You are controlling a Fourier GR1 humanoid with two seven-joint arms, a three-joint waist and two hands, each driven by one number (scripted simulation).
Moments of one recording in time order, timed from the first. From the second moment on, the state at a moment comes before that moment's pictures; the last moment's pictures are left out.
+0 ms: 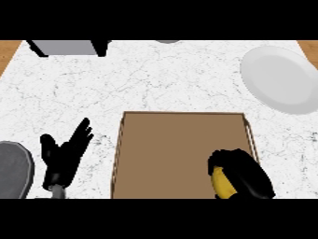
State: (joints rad) left arm 0.04 0.11 -0.07 -1.43 0.11 0.04 0.21; right arm 0.04 -0.32 0.47 -1.64 0.96 0.08 0.01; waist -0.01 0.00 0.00
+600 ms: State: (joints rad) left arm 0.03 0.10 -0.06 -1.43 0.10 0.07 0.21; right arm 0.30 -0.42 0.16 -1.92 0.55 -0.13 -0.33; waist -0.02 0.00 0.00
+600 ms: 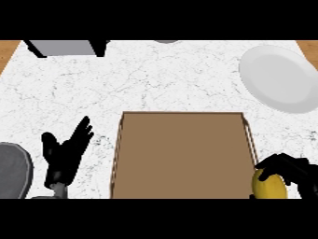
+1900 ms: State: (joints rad) left arm -0.02 0.09 -0.08 -1.41 0.09 0.02 0.22; right arm -0.55 -0.54 -0.37 -0.67 0.20 -0.16 -0.68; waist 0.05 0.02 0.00
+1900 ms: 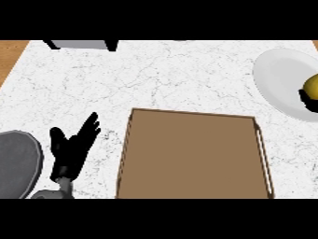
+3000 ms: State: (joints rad) left arm -0.06 0.07 -0.12 -1.41 0.07 0.01 0.22; right arm -0.80 -0.63 -0.32 -0.19 0.35 -0.05 -0.72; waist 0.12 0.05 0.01
